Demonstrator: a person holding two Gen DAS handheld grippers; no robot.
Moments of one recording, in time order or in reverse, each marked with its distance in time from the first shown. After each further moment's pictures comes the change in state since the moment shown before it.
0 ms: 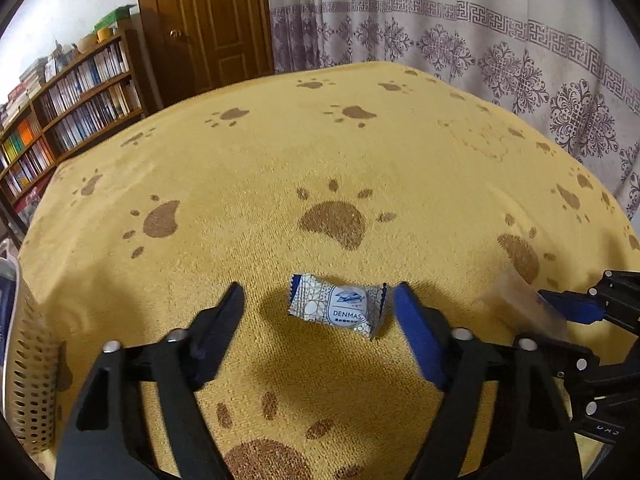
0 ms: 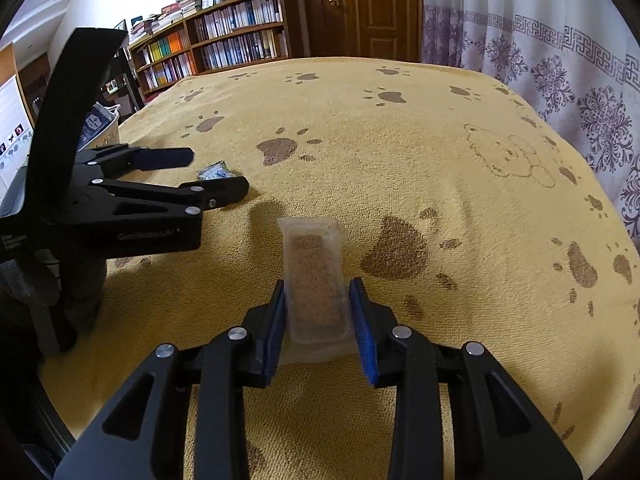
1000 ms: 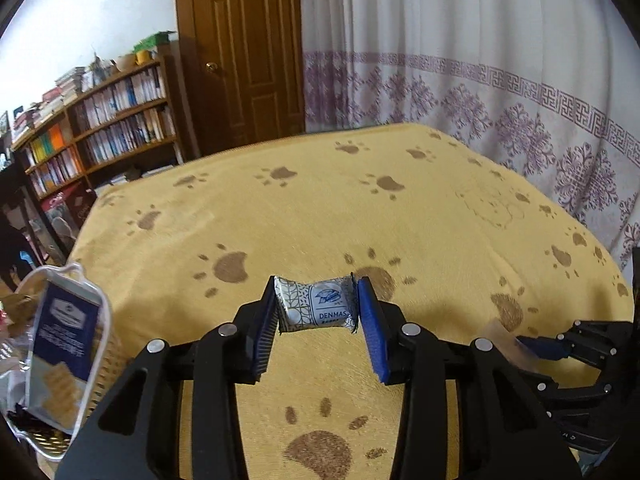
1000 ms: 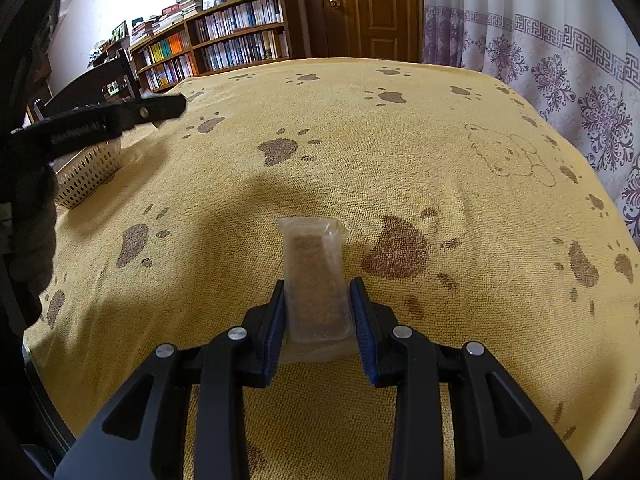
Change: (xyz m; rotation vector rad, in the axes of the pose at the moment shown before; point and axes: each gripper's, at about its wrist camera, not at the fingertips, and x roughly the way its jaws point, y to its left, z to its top) left arm -0.080 0.024 0.020 -0.059 -0.194 0.105; right arm 0.000 0.000 0.000 0.000 -0.001 0.002
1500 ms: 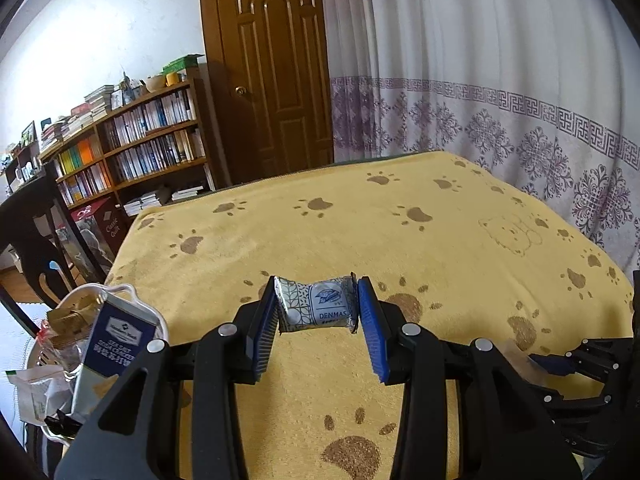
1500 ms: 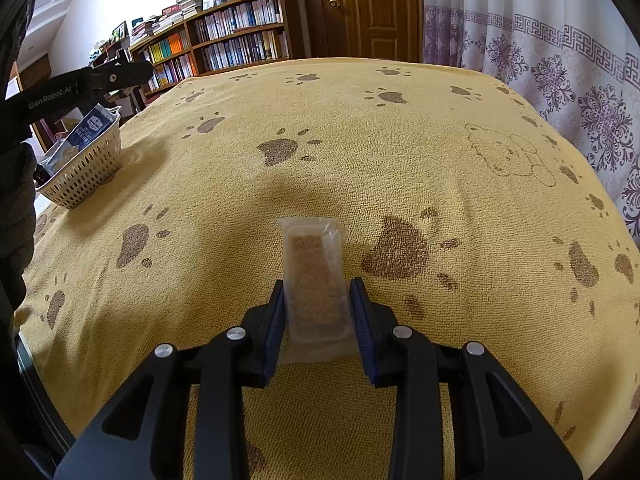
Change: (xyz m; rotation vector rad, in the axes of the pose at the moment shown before) left arm -0.026 0.013 0.009 -0.009 -0.073 0.093; right arm 0.000 0.000 0.000 0.000 0.000 0.000
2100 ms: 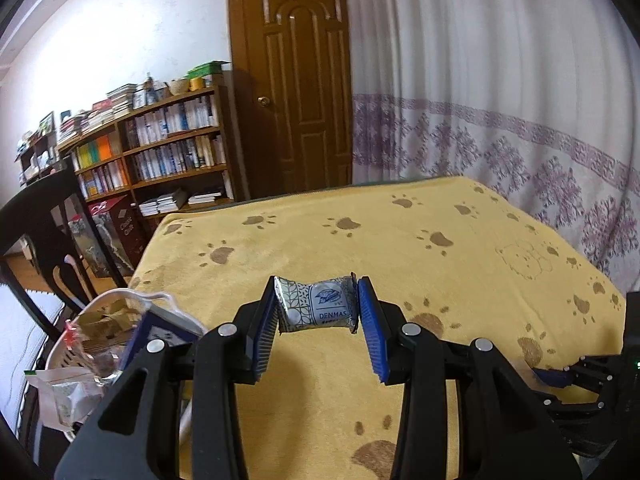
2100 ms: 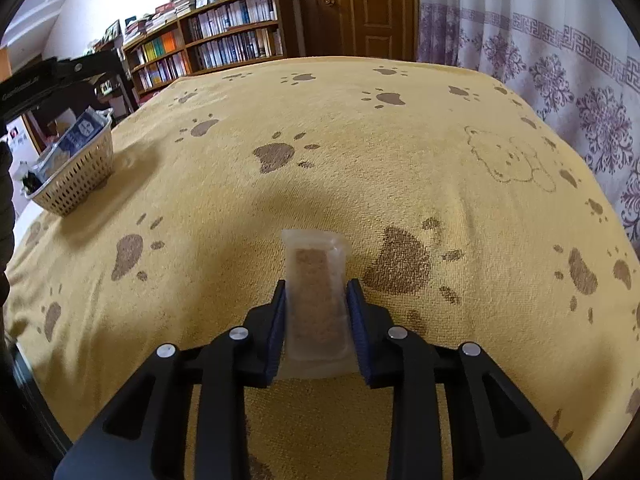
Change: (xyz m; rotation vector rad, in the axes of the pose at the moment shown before) left arm -0.021 0.045 0.009 -0.097 -0.053 0.049; right arm 0.004 0.004 0.010 0.027 0.014 -0.008
